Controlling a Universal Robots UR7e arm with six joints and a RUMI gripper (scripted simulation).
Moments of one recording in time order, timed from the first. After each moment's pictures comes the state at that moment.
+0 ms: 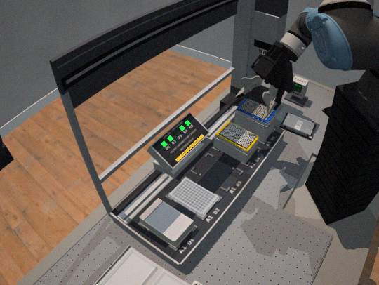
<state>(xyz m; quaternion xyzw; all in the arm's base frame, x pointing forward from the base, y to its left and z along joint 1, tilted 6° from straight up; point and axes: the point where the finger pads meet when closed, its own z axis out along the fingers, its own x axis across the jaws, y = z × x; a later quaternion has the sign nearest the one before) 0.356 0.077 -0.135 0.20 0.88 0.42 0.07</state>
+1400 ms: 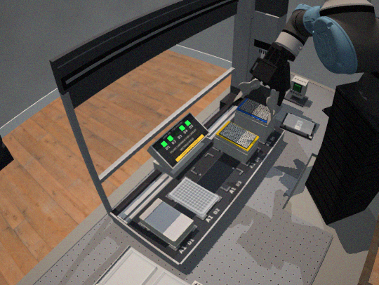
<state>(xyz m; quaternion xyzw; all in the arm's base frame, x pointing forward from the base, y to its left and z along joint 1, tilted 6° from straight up) 0.341 0.096 -0.134 0.12 0.91 0.39 0.06</state>
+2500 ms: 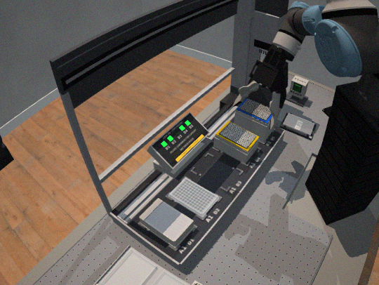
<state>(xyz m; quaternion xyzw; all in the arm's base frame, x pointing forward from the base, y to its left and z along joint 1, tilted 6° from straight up) 0.329 0.109 -0.133 0.05 0.93 0.37 0.06</state>
